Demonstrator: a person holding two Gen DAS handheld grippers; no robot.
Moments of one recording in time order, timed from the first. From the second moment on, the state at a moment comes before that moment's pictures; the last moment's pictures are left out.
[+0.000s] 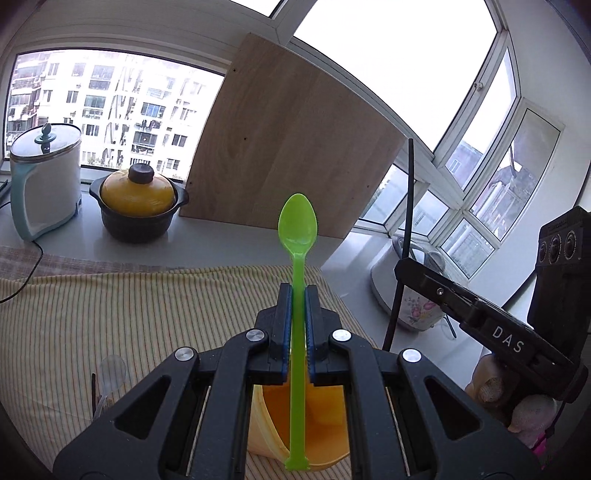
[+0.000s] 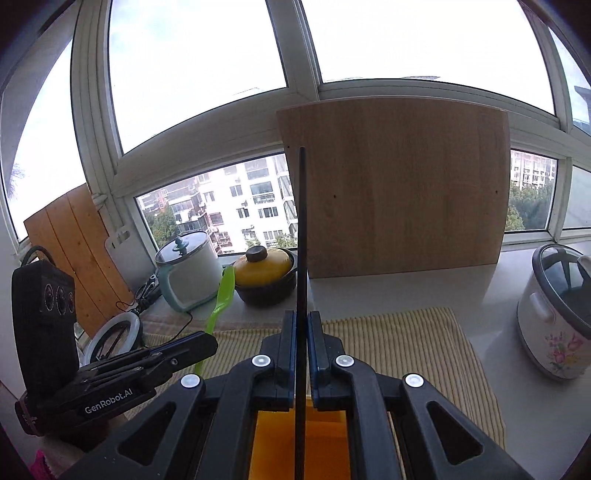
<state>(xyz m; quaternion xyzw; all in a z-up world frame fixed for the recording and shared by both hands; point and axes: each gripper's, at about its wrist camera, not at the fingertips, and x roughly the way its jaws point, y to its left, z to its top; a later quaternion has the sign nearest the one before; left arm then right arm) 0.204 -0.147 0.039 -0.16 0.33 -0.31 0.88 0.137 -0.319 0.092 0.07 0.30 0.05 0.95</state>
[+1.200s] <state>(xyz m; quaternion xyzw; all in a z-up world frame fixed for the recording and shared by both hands) 0.182 -0.167 0.008 -0.10 0.35 -0.32 0.87 0.106 -0.334 0.034 0.08 0.36 0.03 0.93</state>
